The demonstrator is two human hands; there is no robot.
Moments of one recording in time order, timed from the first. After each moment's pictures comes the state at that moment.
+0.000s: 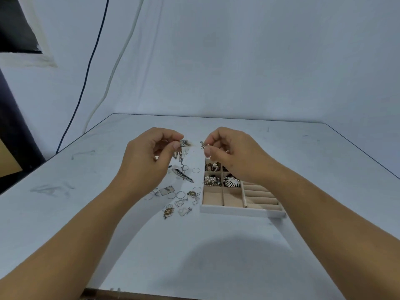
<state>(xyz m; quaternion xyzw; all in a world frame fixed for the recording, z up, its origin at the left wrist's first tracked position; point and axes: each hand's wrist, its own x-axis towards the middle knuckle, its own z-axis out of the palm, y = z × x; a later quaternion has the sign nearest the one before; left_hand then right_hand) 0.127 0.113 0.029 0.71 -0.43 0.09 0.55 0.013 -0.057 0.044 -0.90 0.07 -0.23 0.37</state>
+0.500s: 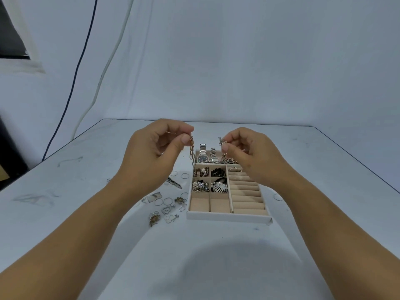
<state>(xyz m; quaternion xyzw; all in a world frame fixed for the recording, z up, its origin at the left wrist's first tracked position) 0.099 0.089 0.055 0.63 -0.48 0.04 0.61 -0.022 -0.092 0.047 -0.86 0.11 -0.31 0.40</state>
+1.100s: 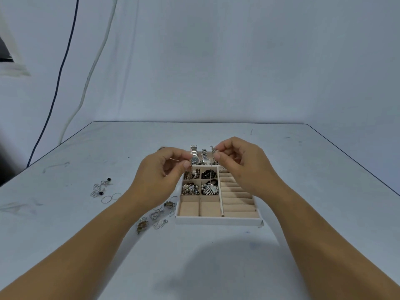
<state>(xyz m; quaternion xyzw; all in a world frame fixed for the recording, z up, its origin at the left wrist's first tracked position) 0.114 0.056 0.004 0.68 -0.48 -0.03 0.56 -0.025 -0.100 0.024 -0.84 0.12 -0.33 0.42</state>
